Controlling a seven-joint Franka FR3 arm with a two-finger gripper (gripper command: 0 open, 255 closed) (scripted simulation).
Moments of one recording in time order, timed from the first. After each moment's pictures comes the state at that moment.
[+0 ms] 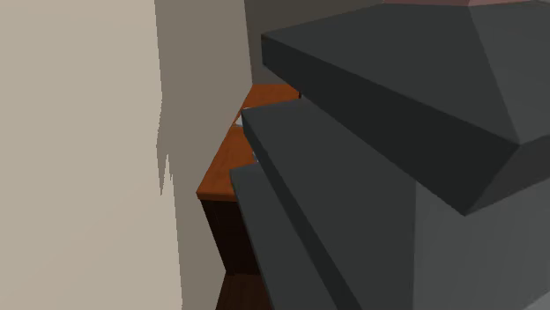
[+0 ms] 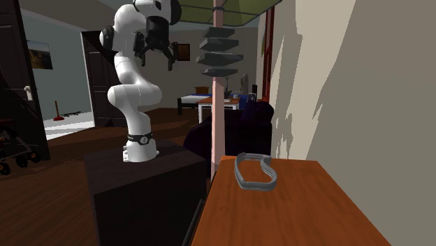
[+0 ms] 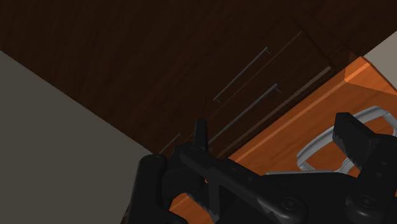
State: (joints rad) arm 0.00 -0.79 0.03 -2.36 -0.11 1.69 0.10
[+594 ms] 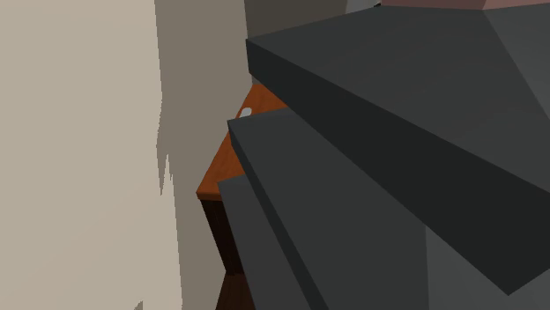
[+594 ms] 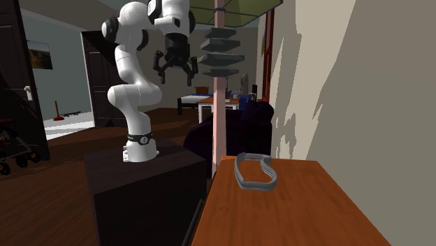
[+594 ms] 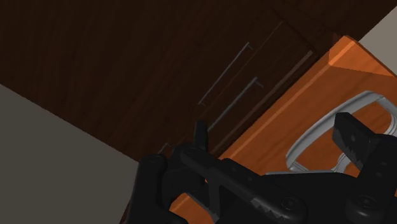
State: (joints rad) arm 0.01 -0.59 0.10 -2.36 -0.05 1.86 0.25
